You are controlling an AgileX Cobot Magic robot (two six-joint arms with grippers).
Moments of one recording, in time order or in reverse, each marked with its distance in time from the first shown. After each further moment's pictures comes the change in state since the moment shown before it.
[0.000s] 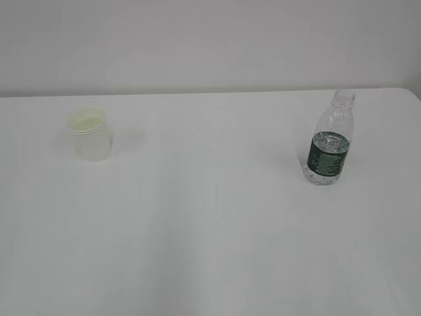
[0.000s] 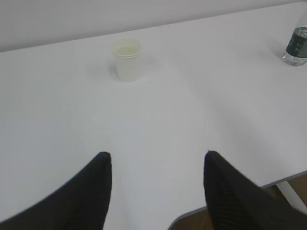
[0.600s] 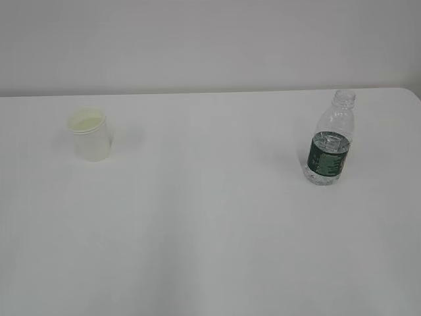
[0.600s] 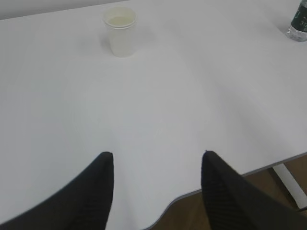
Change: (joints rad) left arm 0.000 0.000 0.086 -0.011 0.000 0.000; right arm 0.000 0.000 0.026 -0.002 0.023 0.020
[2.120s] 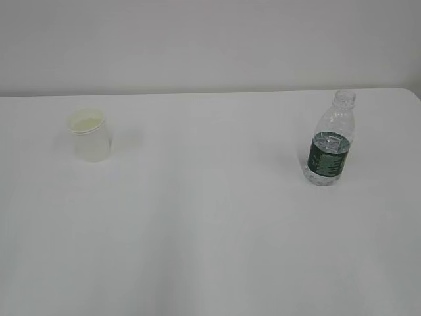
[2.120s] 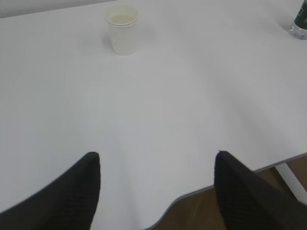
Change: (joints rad) left arm 0.000 0.000 0.006 0.006 0.000 0.000; right arm 0.000 0.000 0.027 0.039 -0.037 -0.101
